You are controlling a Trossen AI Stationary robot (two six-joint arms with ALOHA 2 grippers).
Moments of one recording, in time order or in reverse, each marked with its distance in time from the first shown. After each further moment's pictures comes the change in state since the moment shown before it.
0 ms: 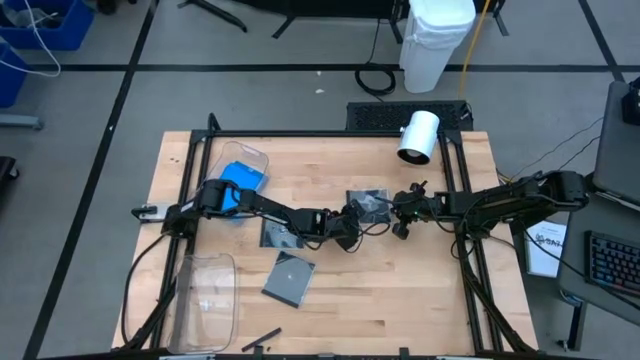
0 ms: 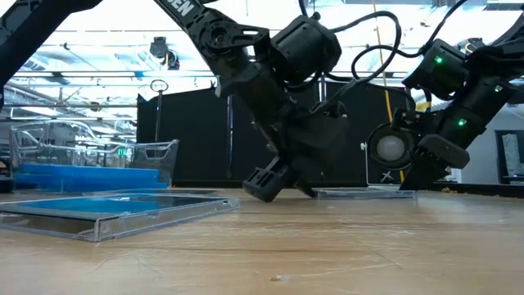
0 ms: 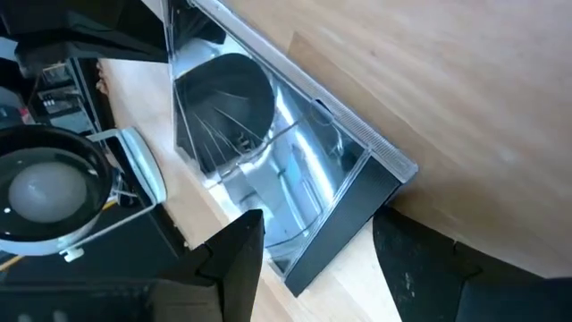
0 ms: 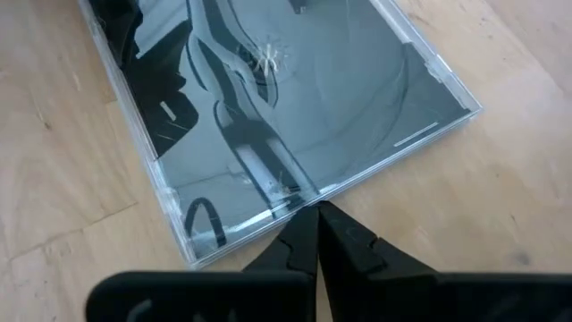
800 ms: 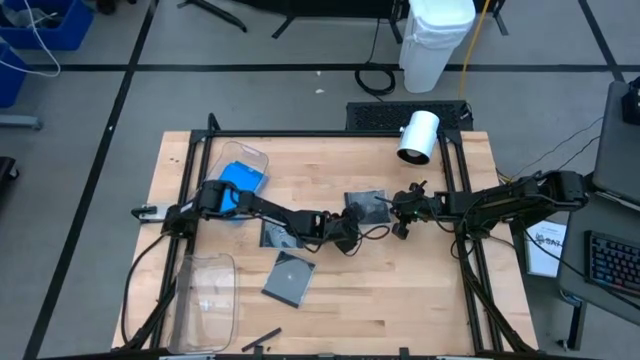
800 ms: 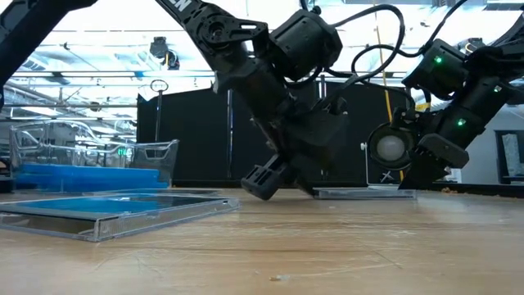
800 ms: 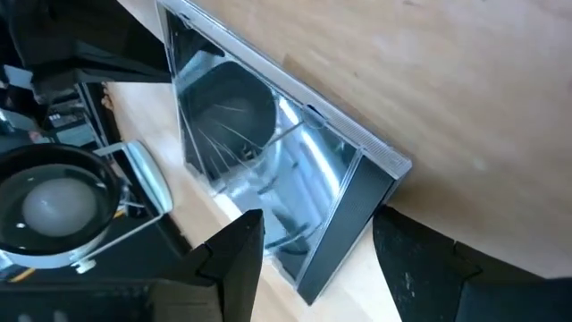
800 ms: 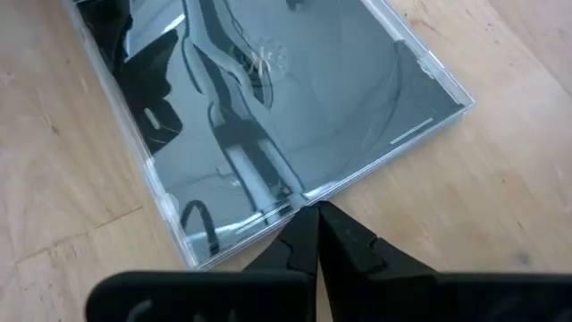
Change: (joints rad) left arm -0.018 -0.025 -0.003 -0.013 -0.003 0.036; right arm -0.001 0.002 -0.001 0.026 -0.010 -0.010
